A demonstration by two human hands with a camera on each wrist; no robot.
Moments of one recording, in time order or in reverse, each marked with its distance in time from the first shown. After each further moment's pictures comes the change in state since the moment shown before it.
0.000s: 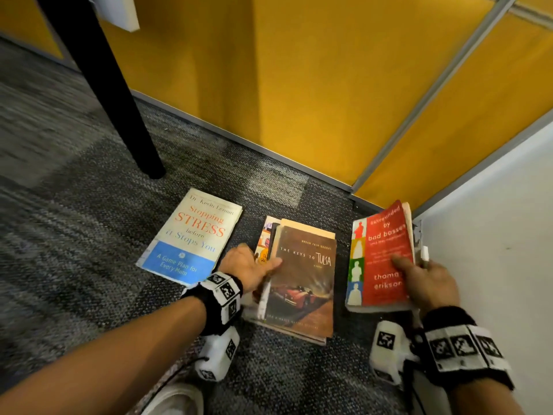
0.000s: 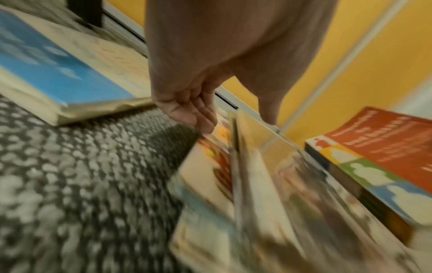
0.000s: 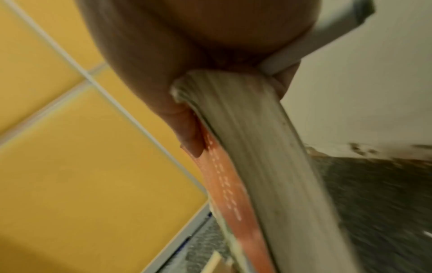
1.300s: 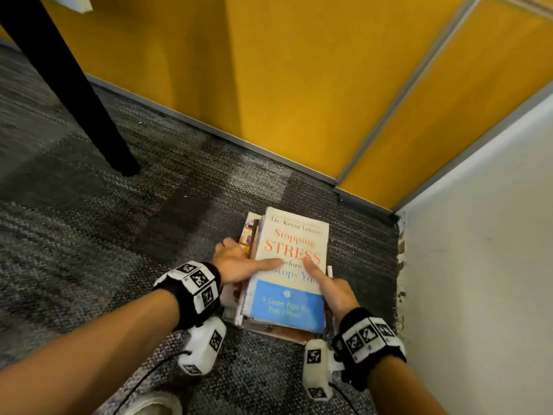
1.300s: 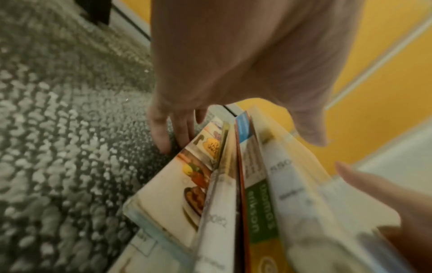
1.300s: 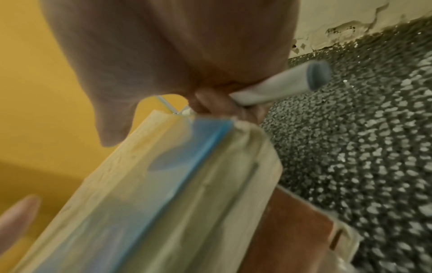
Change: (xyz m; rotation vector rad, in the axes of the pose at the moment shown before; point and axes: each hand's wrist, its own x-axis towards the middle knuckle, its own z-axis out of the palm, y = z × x) left_hand 0.004 0.022 -0.006 -0.044 -0.214 -0.098; right_hand -0.023 0.019 0.103 0.437 -0.486 0.285
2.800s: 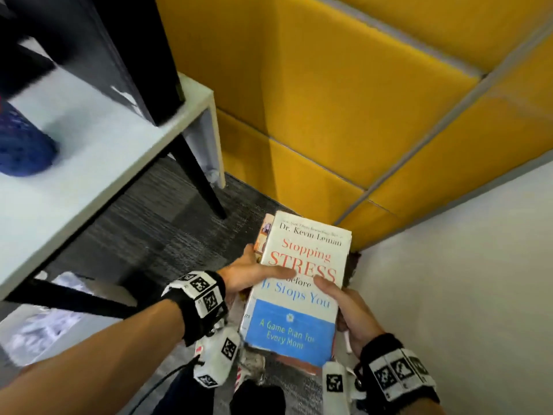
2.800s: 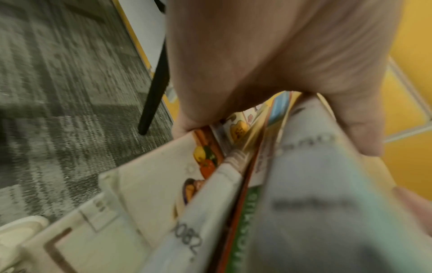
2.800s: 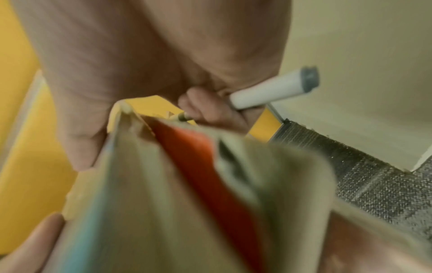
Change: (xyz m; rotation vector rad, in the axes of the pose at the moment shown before) left_hand -0.470 0.277 -0.335 -0.568 -0.261 -0.140; right_hand -0.534 -0.356 -0.104 -0.068 -0.402 0.030
